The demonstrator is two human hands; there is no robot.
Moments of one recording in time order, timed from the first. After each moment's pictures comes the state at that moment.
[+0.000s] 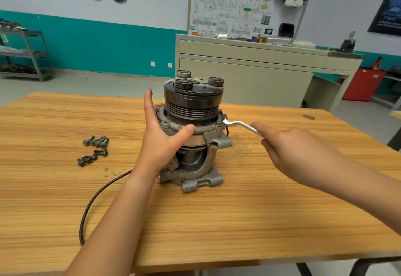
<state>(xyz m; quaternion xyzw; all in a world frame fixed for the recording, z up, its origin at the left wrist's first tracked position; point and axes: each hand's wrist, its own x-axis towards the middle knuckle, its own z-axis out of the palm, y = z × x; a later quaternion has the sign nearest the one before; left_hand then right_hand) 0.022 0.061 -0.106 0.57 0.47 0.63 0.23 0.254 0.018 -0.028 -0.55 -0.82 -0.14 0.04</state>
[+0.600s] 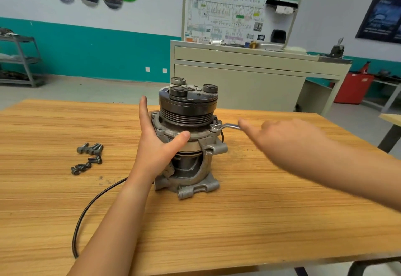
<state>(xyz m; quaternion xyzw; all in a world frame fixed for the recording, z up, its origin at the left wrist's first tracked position) 0.022 0.061 -0.106 0.57 0.47 0.63 0.23 0.239 0.024 -0.007 -0.50 -0.80 -0.31 -0.12</state>
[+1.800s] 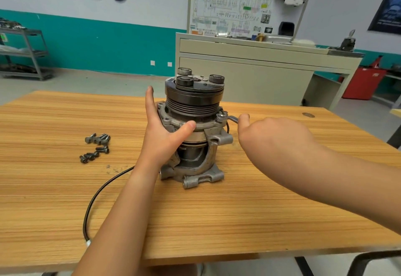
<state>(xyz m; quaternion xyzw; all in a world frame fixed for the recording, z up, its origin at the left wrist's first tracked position) 0.023 0.061 -0.106 0.57 0.46 0.64 0.24 0.202 -0.002 -0.006 -0.56 -0.77 -0.25 -0.15</state>
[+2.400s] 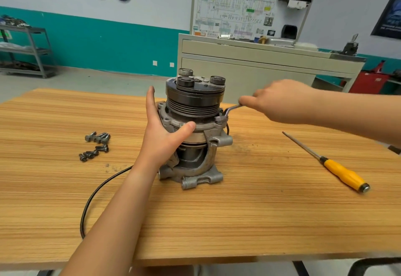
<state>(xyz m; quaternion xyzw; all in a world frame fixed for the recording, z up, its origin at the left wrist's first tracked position) 0.023 0.059 -0.105 0.56 0.47 0.63 0.24 0.250 0.101 0.018 -0.37 -0.85 -0.36 -0.10</state>
